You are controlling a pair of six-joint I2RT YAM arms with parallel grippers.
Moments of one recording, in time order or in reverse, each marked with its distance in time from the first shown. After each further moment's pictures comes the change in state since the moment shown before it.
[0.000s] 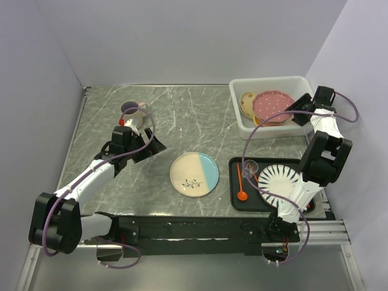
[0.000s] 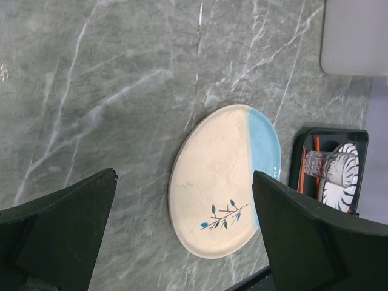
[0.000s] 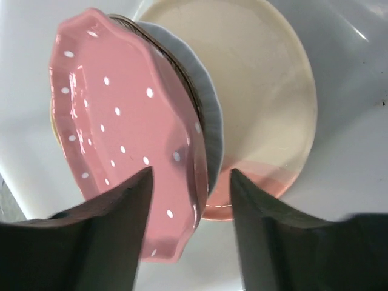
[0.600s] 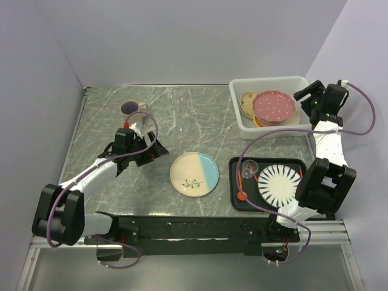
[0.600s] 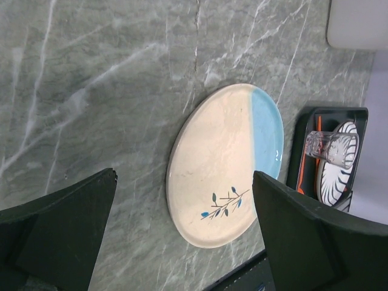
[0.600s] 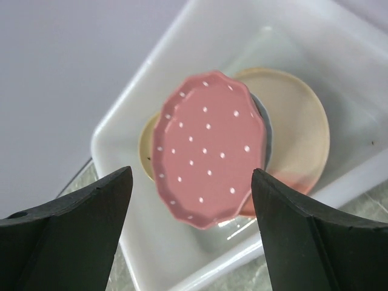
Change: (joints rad) left arm 0.000 0.068 -0.026 0.037 0.085 0.000; right arm 0.000 -0.359 -0.215 0.231 0.062 0.041
